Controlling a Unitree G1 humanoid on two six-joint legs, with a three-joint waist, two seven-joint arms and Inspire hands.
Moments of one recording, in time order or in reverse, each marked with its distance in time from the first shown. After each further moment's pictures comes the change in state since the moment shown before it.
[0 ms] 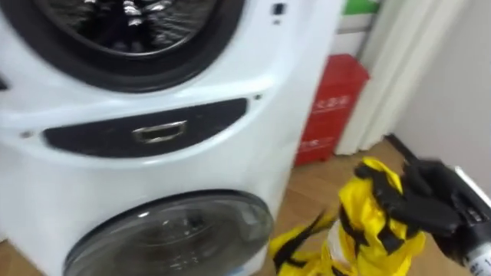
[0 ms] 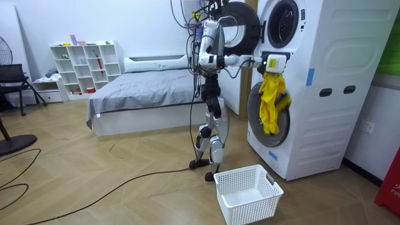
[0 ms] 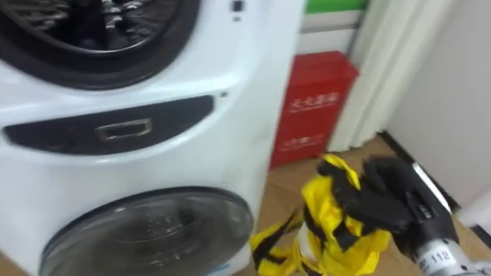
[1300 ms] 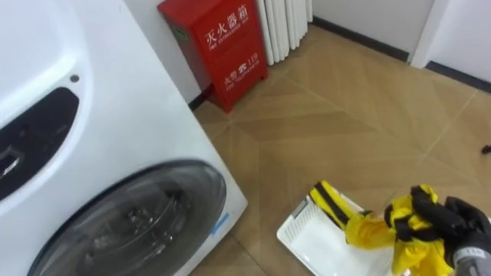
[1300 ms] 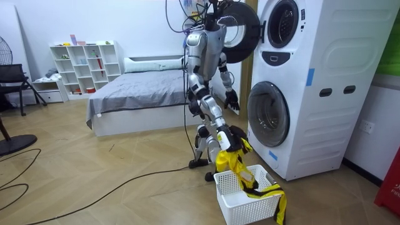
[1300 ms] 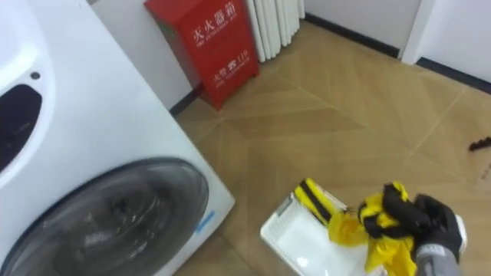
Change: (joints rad) left arm -0.190 -0.071 -0.354 -0.039 -0.236 -0.052 -0.080; right arm -0.452 0.025 0.129 0.883 0.126 -0.198 -0.427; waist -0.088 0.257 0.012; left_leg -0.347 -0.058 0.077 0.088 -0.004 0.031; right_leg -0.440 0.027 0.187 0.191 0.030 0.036
